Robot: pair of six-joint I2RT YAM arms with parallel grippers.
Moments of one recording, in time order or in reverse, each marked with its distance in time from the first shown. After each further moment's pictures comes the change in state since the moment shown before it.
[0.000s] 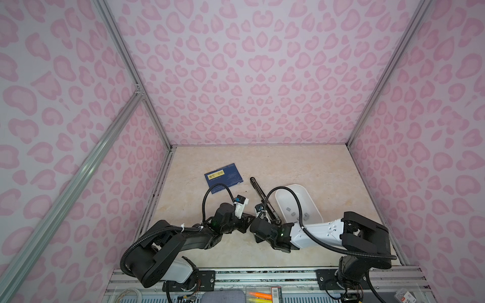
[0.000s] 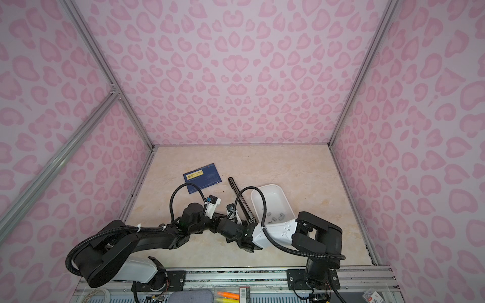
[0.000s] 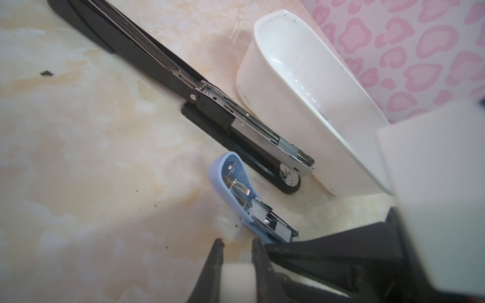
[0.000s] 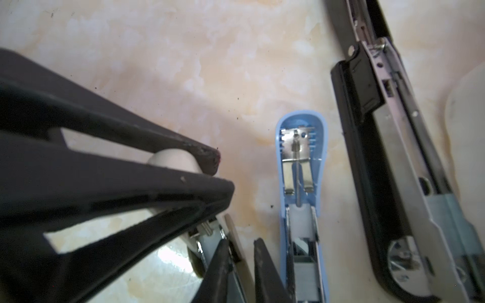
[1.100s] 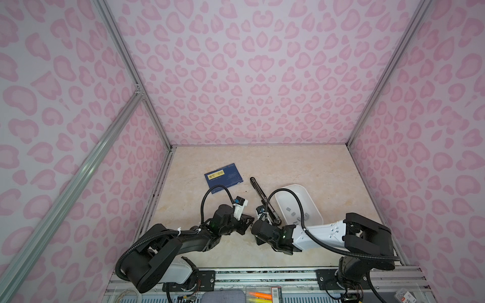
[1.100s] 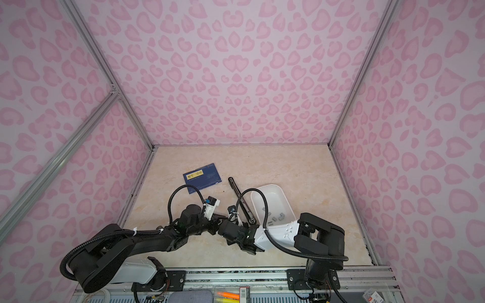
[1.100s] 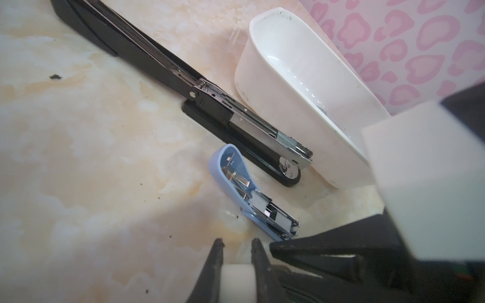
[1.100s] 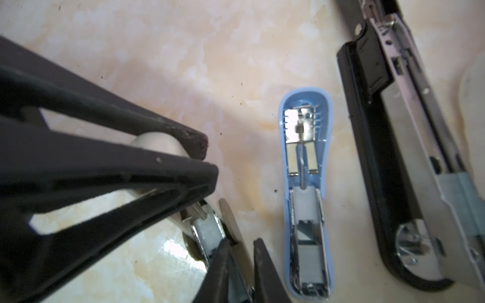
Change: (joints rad) left arm -0.004 -0.047 -0.027 -0.013 -0.005 0.032; right arm 0.013 -0.030 -0.036 0.005 -0.018 0.020
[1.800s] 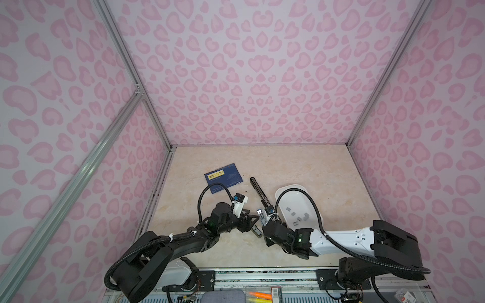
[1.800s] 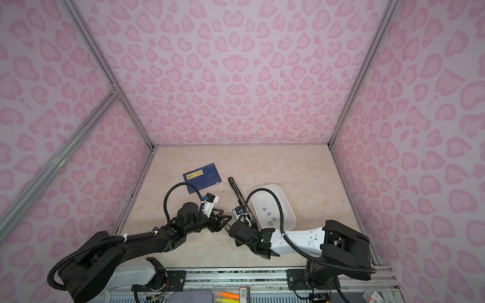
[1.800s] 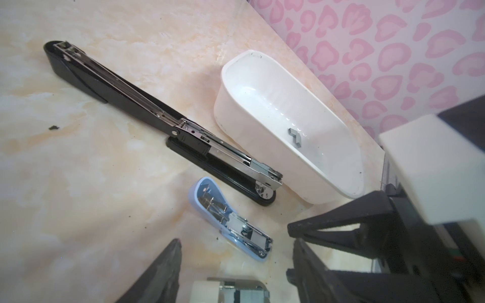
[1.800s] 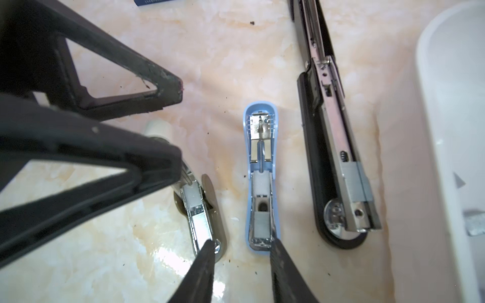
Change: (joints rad) left arm 0.000 -0.103 0.023 -0.027 0.048 0.003; right arm -0.005 -0.236 -0.150 0.027 0.045 -0.098
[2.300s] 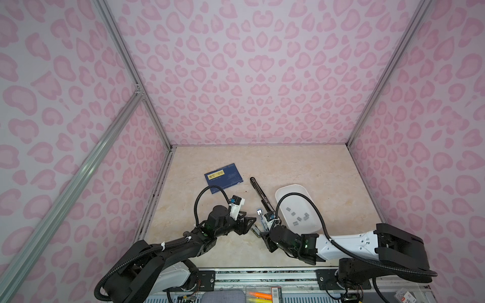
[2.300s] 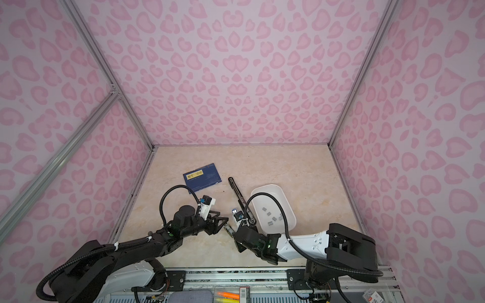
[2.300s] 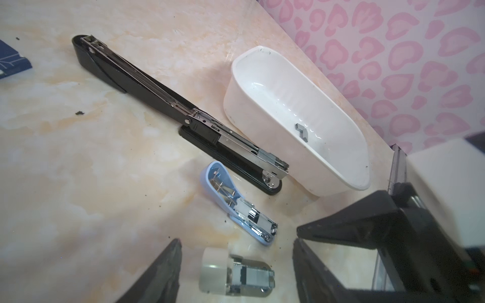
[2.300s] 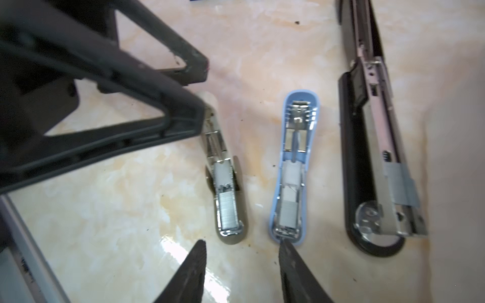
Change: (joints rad) left arm 0.000 -0.094 -0.050 -0.061 -0.057 0.000; right arm 0.039 -0.025 -0.122 0.215 -0.109 -0.134
